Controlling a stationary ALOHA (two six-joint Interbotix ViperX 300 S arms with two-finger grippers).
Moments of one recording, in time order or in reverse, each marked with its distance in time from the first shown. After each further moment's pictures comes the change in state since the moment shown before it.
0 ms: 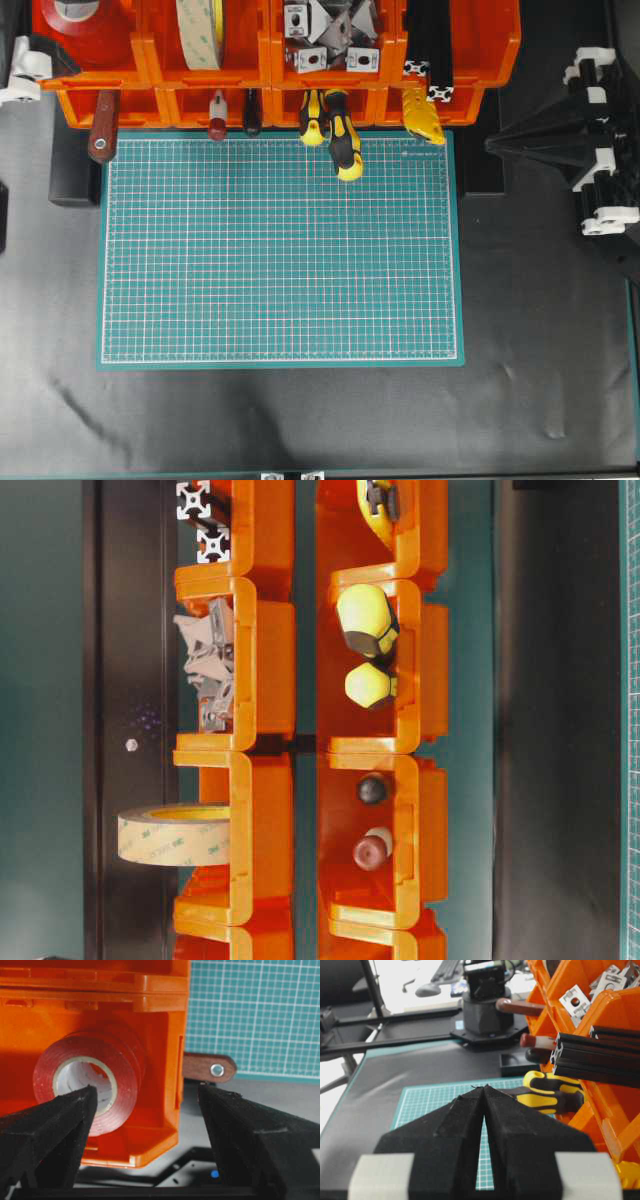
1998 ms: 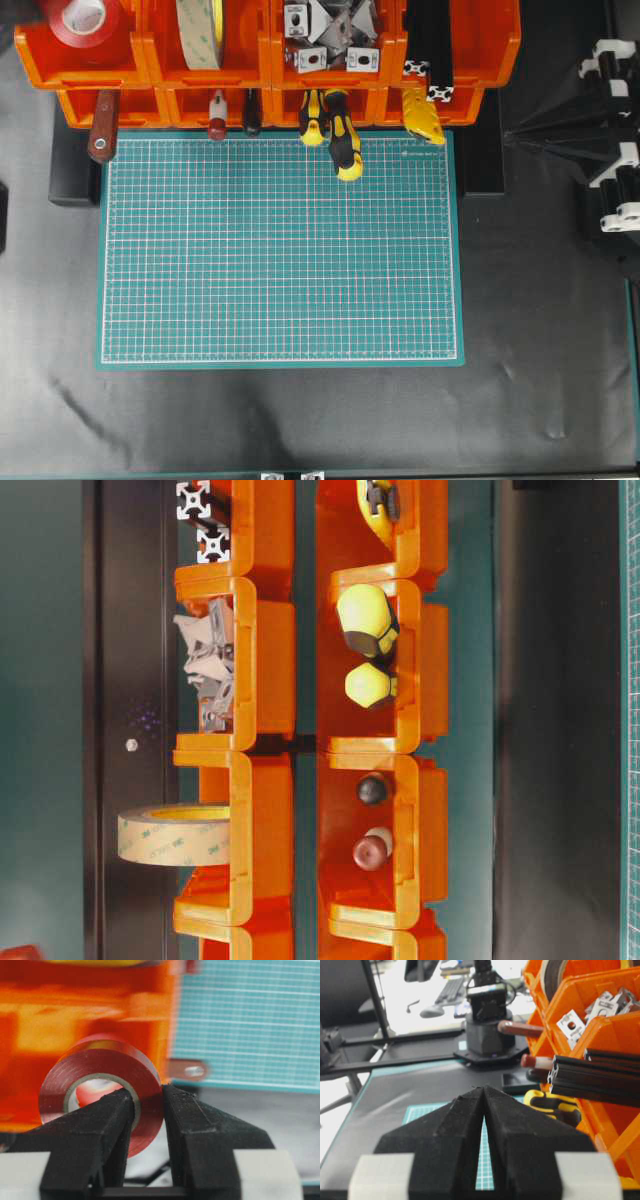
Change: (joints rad) left arm -0.121 0.032 -0.270 -0.002 0.158 -0.078; right arm 0.000 -0.074 0.000 0.000 0.009 0.000
